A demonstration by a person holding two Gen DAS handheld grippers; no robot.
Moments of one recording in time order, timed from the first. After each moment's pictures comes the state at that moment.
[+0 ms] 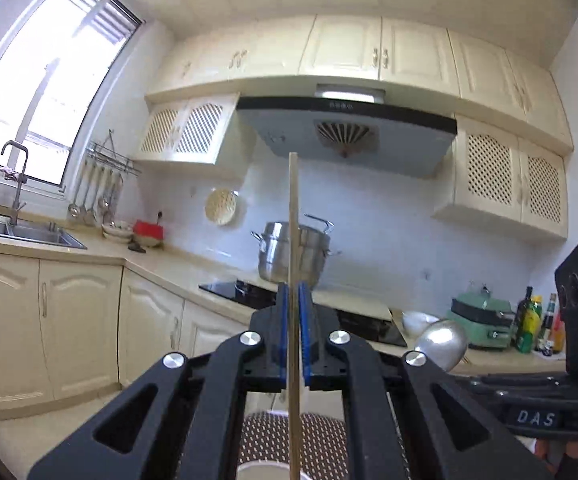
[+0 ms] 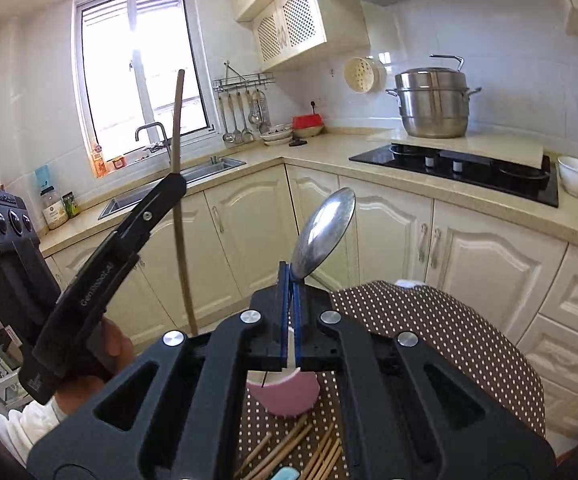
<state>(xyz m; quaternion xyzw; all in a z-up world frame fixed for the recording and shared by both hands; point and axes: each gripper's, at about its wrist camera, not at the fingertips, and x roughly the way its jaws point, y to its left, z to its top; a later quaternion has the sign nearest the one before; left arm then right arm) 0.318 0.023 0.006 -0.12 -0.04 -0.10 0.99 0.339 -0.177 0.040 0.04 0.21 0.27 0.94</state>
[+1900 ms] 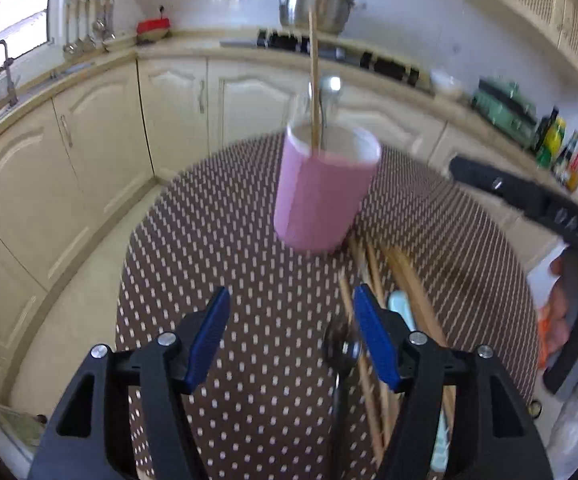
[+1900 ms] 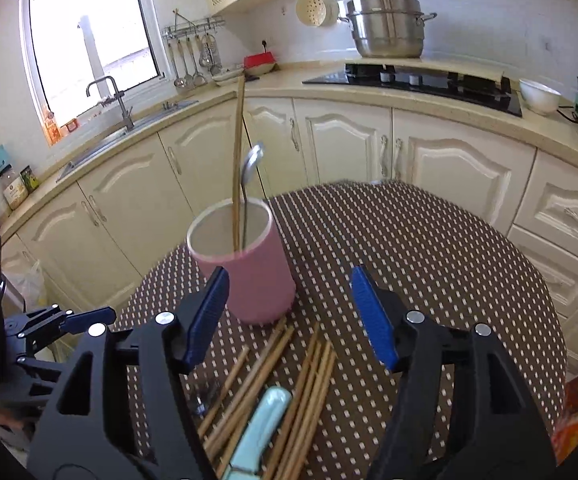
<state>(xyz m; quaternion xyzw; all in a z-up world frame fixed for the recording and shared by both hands) 0.248 0.055 -0.132 -0.02 0.43 -0.11 0.90 0.278 -0.187 -0.057 0.04 0.34 0.17 0.92</state>
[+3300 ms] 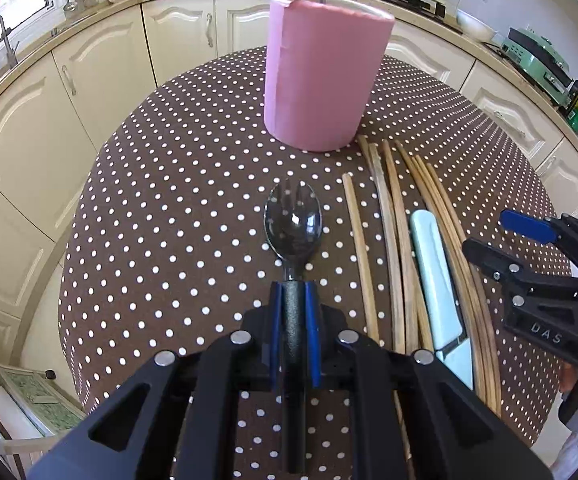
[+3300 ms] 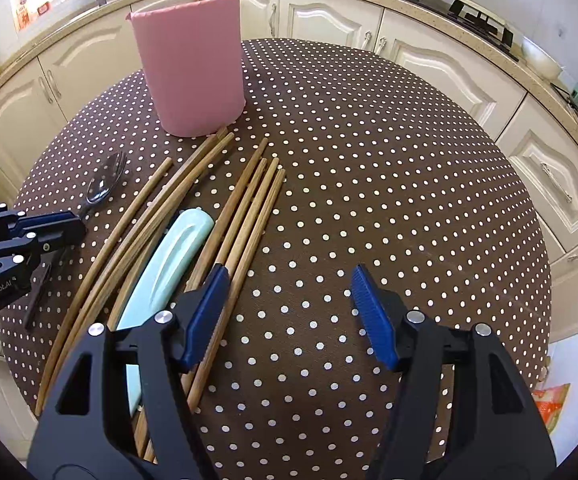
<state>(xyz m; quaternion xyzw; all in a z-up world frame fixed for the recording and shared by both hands) 0.251 0.029 -0.192 -0.01 0.51 -0.06 0.86 0.259 -0.179 -0.154 -0.10 0.48 0.13 0.86</state>
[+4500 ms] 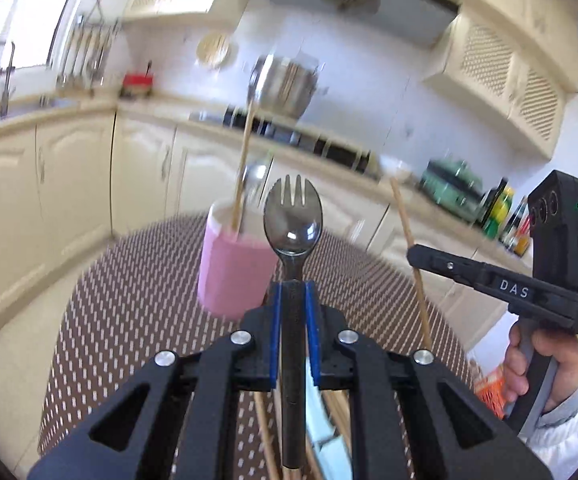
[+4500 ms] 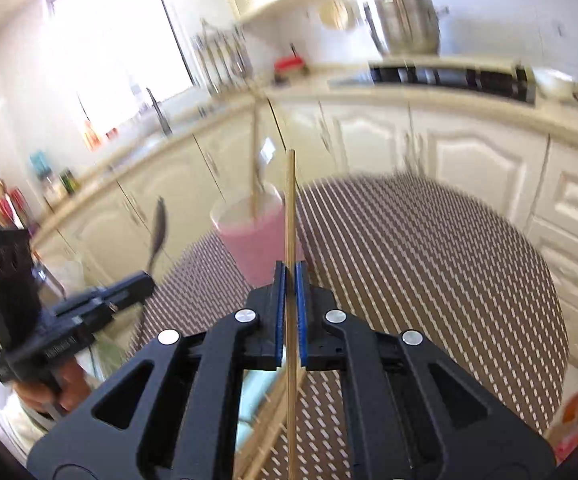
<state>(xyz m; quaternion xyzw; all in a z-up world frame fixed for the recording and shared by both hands) 0.217 0.032 -0.091 -0.11 0.24 -0.17 0.95 0.259 -0.240 -0.036 0.09 0.28 0.26 0.92</state>
